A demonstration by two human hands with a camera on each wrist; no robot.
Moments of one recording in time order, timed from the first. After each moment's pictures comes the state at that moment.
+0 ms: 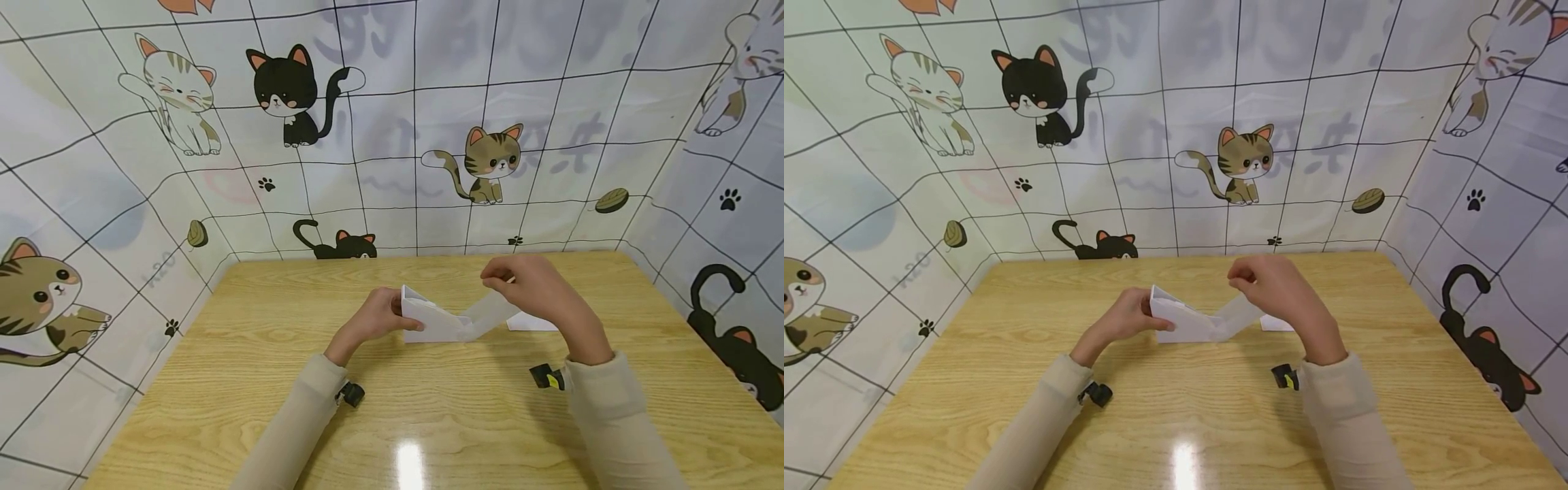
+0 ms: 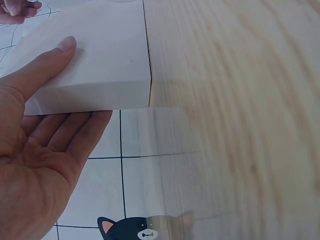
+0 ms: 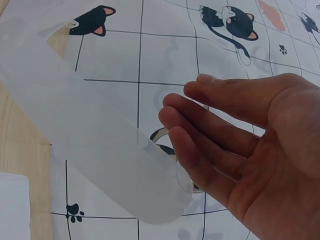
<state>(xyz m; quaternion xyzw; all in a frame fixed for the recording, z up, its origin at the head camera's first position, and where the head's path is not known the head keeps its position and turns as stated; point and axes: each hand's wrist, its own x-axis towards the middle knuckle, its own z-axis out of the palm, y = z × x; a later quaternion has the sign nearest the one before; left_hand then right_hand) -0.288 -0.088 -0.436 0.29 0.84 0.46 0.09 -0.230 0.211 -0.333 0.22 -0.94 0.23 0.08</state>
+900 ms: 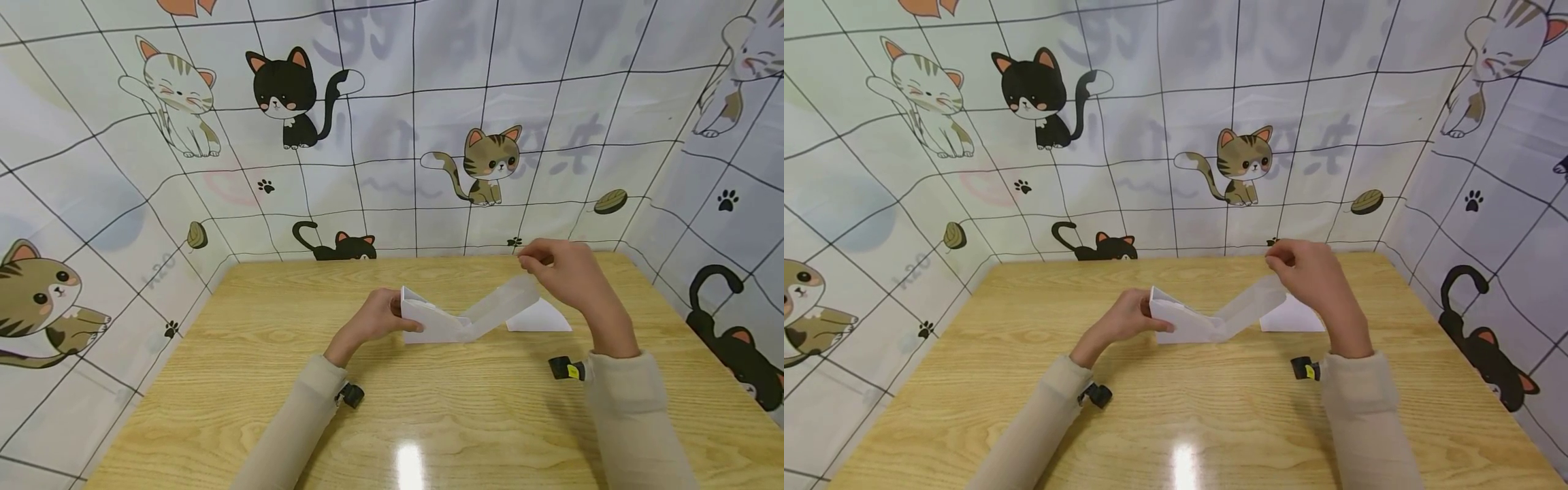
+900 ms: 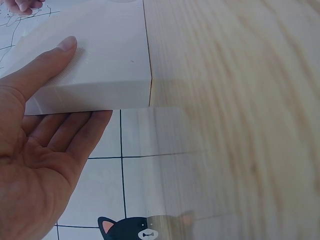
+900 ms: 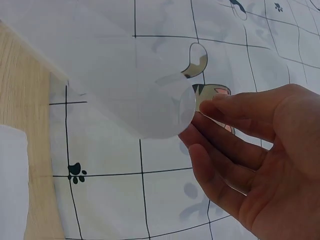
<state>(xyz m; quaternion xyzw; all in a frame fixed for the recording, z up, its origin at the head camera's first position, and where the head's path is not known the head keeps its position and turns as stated) -0.289 -0.089 -0.437 0.30 0.83 0.46 0.09 -0.235 0.255 -0.331 0.13 -0.94 0.26 0.17</state>
